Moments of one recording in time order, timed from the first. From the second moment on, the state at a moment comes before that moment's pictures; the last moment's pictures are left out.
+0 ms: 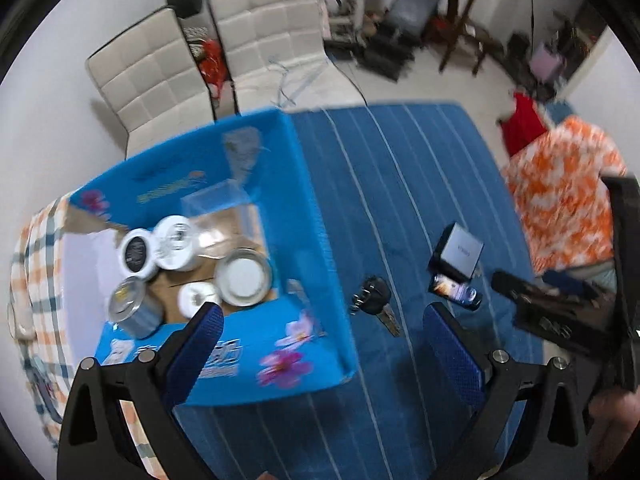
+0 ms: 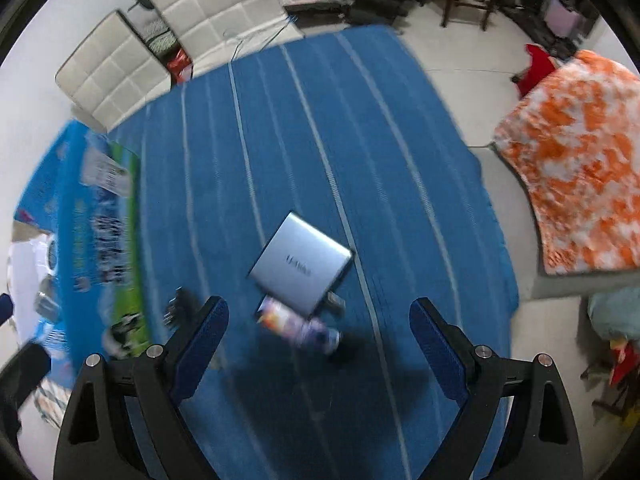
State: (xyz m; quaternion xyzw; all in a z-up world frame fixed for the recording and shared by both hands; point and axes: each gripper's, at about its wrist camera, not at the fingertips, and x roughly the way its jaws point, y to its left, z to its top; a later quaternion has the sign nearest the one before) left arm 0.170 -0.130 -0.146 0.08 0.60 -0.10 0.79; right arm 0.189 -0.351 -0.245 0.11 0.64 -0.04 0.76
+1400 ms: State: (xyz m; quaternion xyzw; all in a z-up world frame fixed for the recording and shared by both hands) left arm 0.196 -0.288 -0.310 0.01 0.76 -0.10 0.64; right arm 0.081 -0.449 -0.292 0.21 0.67 -0.16 0.70
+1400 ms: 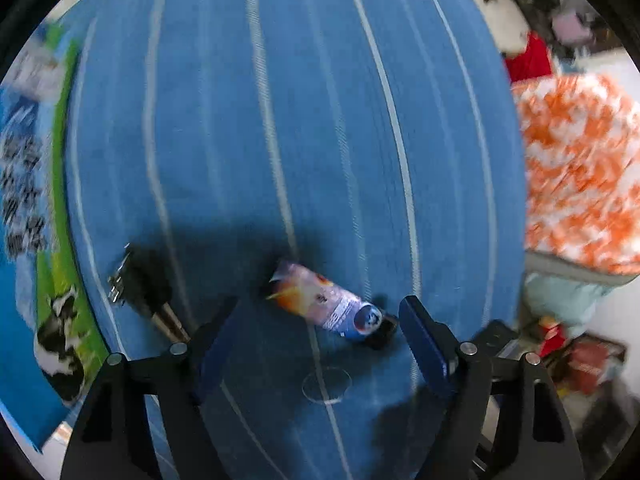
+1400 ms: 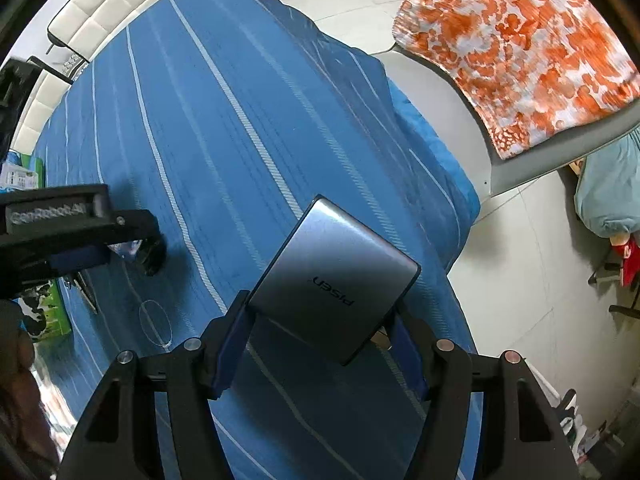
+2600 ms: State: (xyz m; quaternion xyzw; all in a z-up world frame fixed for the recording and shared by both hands) left arm 0.142 -0.198 -0.168 0.04 0.59 -0.16 0.79; right arm 0.099 -0.334 -0.171 0.12 0.60 -0.05 0.79
